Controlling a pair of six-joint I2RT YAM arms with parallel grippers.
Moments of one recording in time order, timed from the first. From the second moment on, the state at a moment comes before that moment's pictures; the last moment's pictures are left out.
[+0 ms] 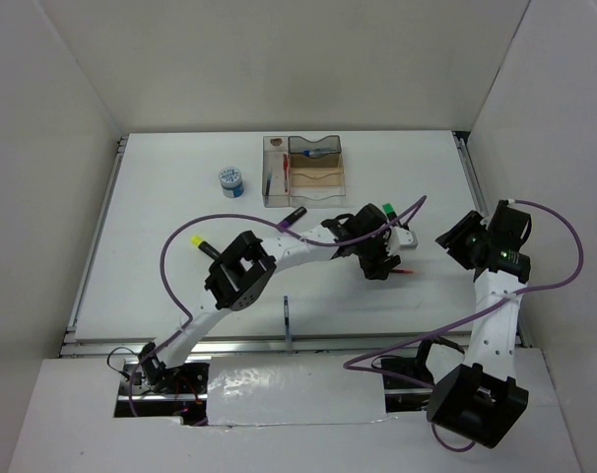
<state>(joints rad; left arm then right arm) -0.96 2.44 1.97 -0.30 0.44 0.28 -0.45 0.94 0.86 -0.70 -0.28 0.44</state>
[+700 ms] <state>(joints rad) -0.96 2.31 1.80 -0.40 0.39 0.30 -0.45 0.94 0.86 -0.70 -0.29 0.45</state>
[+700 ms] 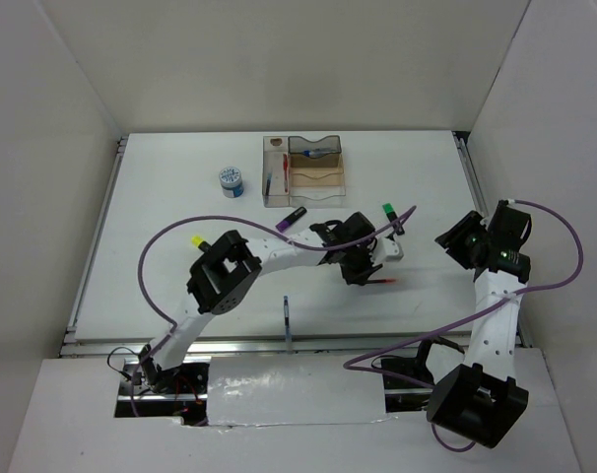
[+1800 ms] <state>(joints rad) -0.36 2.16 1.94 -0.55 0.07 -0.40 -0.13 1.01 0.86 -0.61 -0.28 0.35</state>
